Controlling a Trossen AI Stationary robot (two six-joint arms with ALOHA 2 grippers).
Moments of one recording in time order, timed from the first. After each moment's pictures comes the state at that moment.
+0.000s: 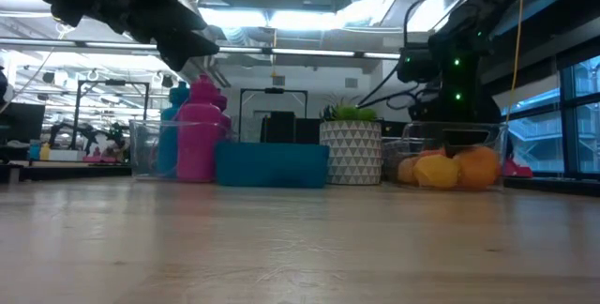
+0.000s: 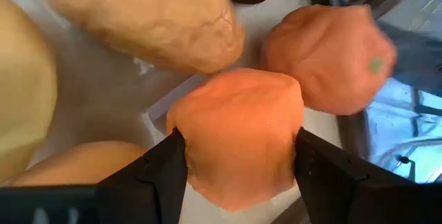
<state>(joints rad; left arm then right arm) 0.22 0.81 0.44 0.11 0.26 -0.13 -0.61 1.50 0.84 -0.66 0.42 -0.28</state>
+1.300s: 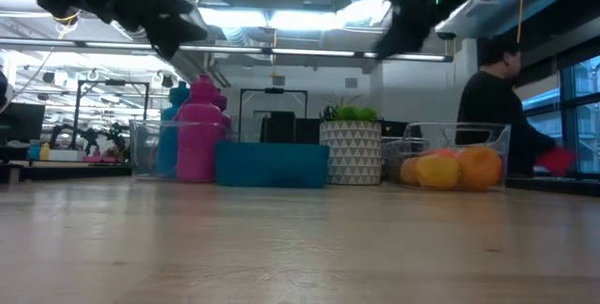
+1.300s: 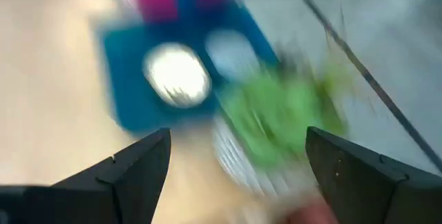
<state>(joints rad) 0.22 0.71 0.44 0.04 0.26 -0.11 -0.54 1.26 1.07 -0.48 -0.10 -0.24</state>
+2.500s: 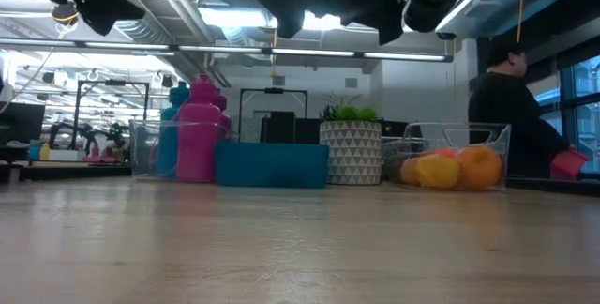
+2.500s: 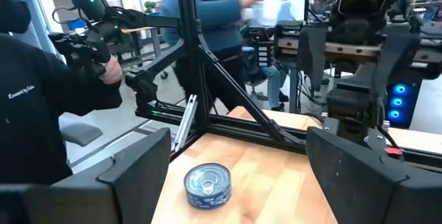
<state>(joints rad) -0.22 0.35 0.52 -0.48 -0.31 -0.22 -0.08 1.81 1.07 0.75 -0.65 0.10</state>
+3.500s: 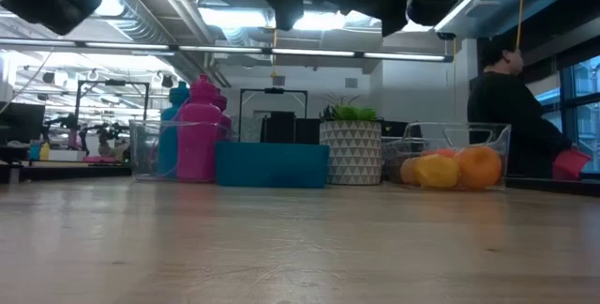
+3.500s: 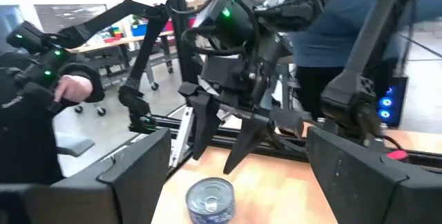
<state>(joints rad) -0.73 0.96 0.65 -0.34 -0.35 -0.54 -0.02 1.81 1.07 0.79 -0.53 0.15</state>
